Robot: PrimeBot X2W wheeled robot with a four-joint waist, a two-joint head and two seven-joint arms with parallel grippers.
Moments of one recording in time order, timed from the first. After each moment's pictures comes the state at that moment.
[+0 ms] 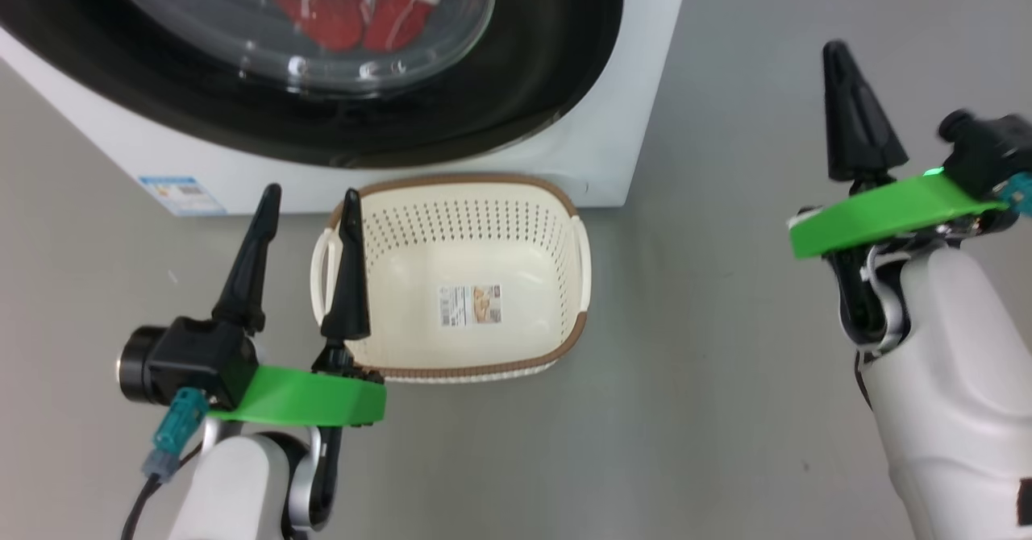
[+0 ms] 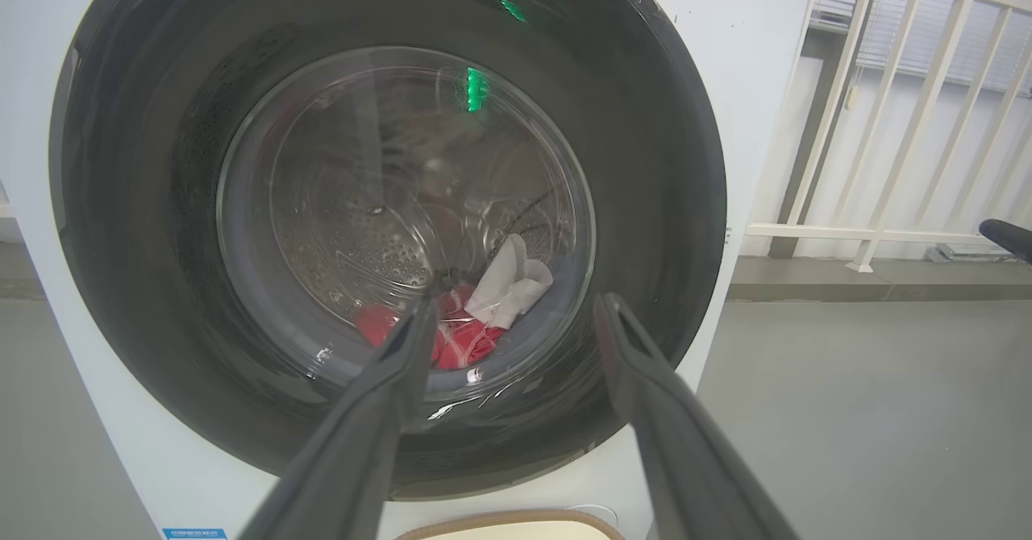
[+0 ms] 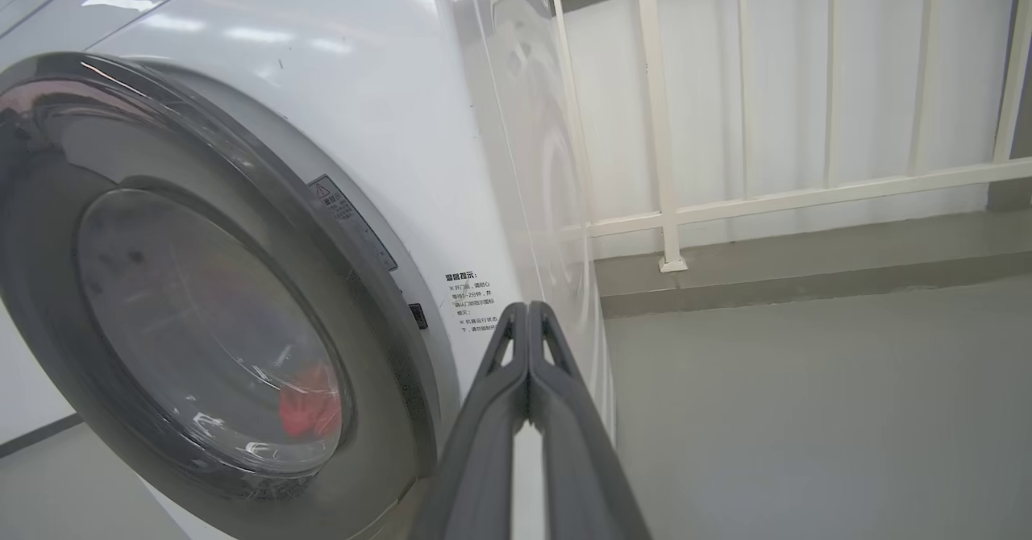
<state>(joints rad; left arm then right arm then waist) -0.38 0.03 -0.15 0.14 -0.21 0.04 -0.25 -0.63 -0.06 -0.01 0.48 0.39 0.13 -0.26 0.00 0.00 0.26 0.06</state>
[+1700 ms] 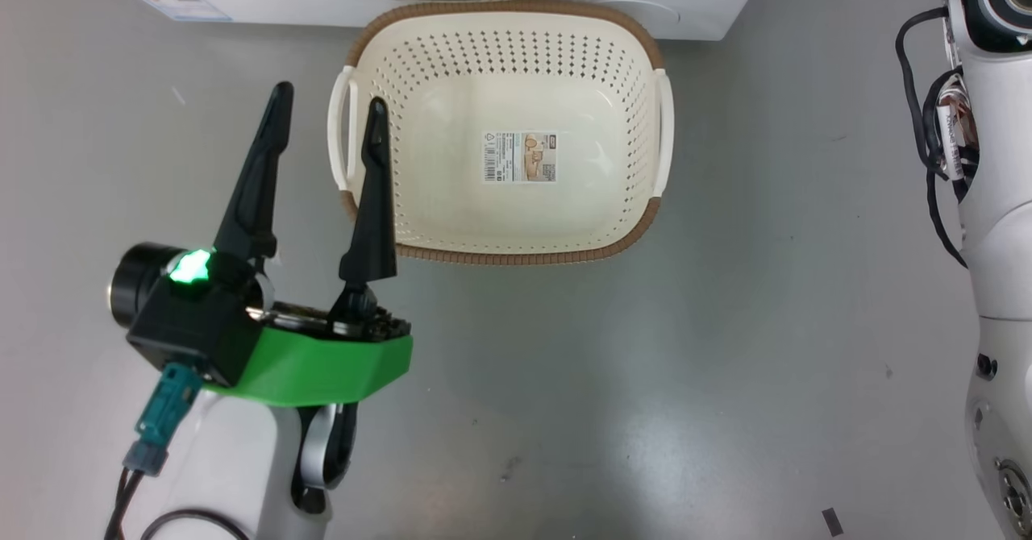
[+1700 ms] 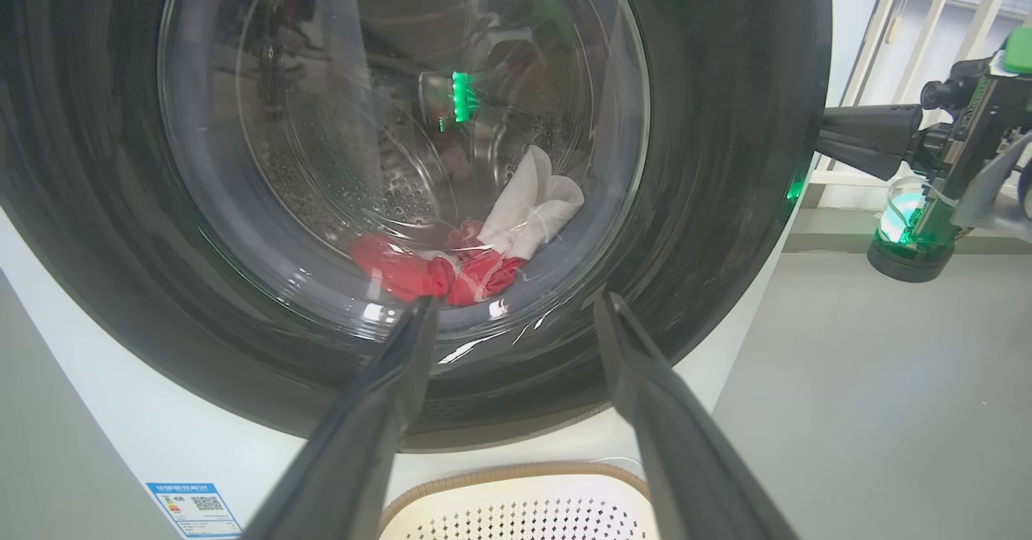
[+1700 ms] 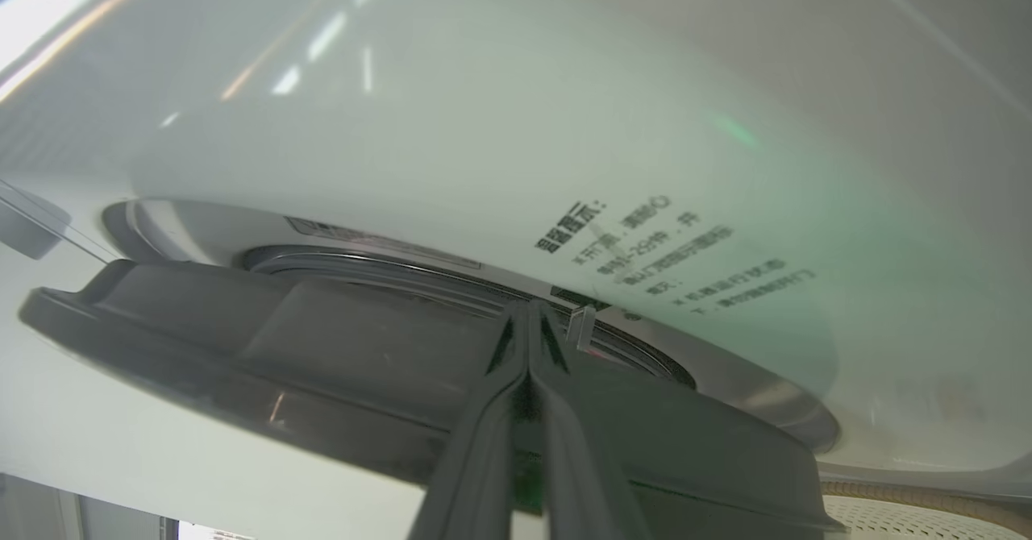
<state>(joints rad) -0.48 0.03 -0.21 0.00 -0.21 0.05 -0.26 -1.17 -0.09 0.03 0.58 1.33 0.13 0.39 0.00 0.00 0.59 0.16</state>
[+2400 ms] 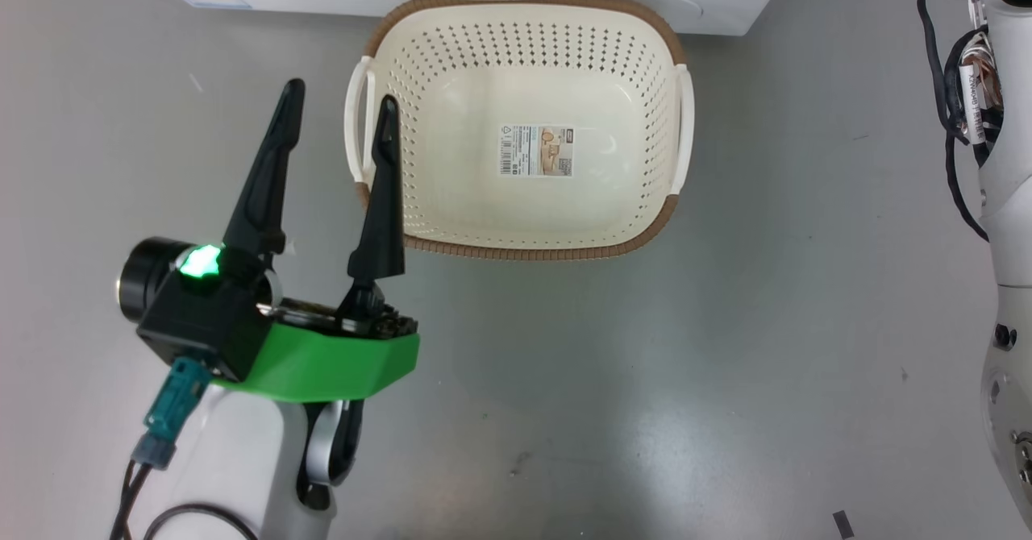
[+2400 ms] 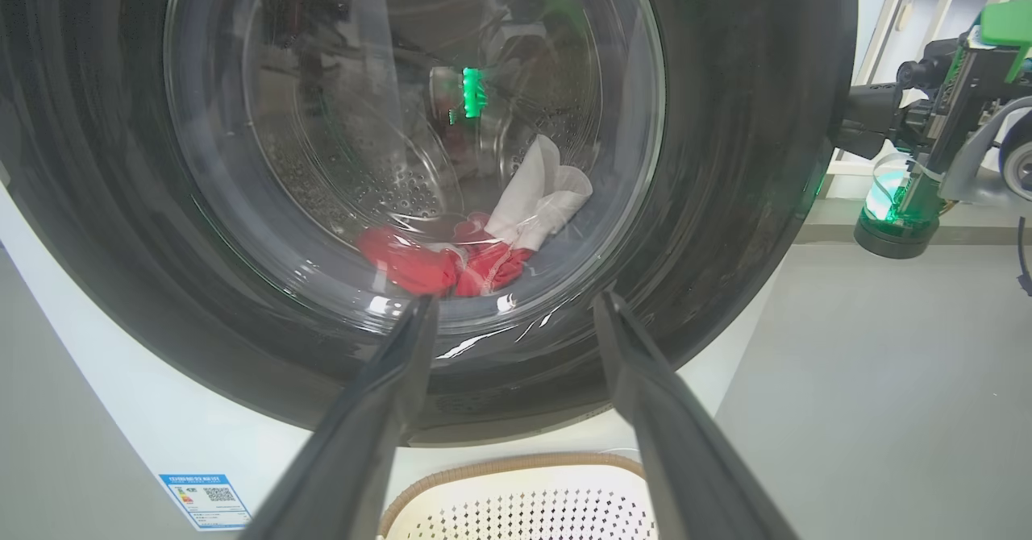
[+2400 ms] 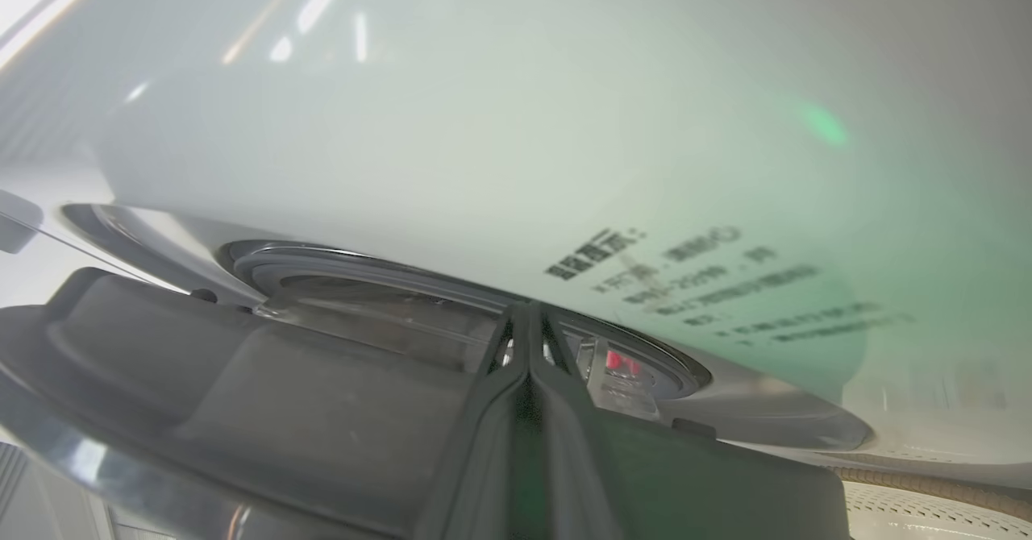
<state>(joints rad) -0.50 0.03 -0.22 0.02 -0.21 0.05 -0.26 -1.26 -0.10 0.03 0.66 1.33 0.13 0.48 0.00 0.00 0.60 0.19</state>
